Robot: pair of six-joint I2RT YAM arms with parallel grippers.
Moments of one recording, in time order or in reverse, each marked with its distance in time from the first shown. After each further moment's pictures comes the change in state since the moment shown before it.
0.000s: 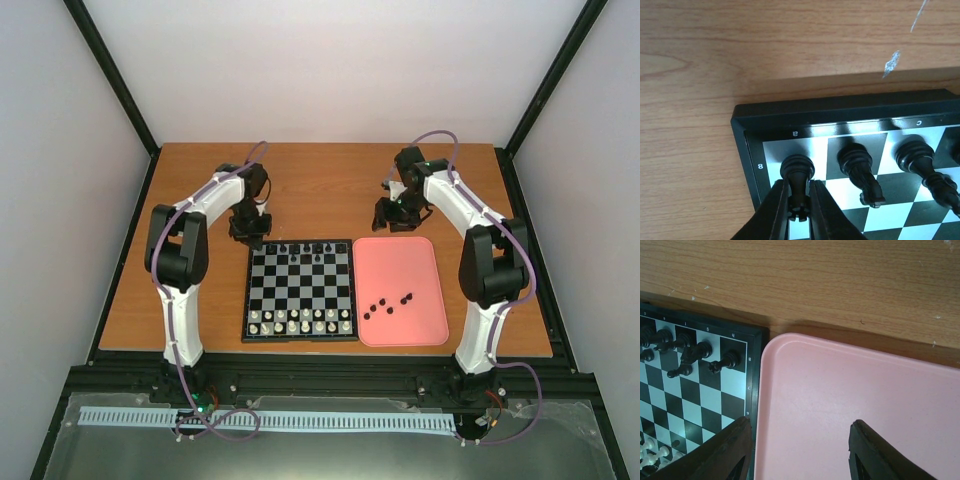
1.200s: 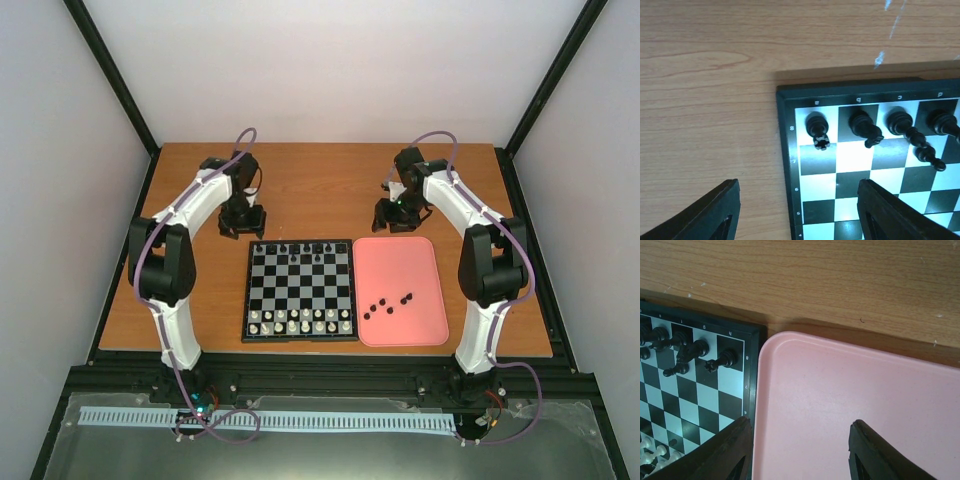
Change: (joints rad) left arm 0.011 -0.143 -0.018 -0.019 -0.059 0.013; right arm 0.000 0.010 0.001 -0.002 0.000 -0.008
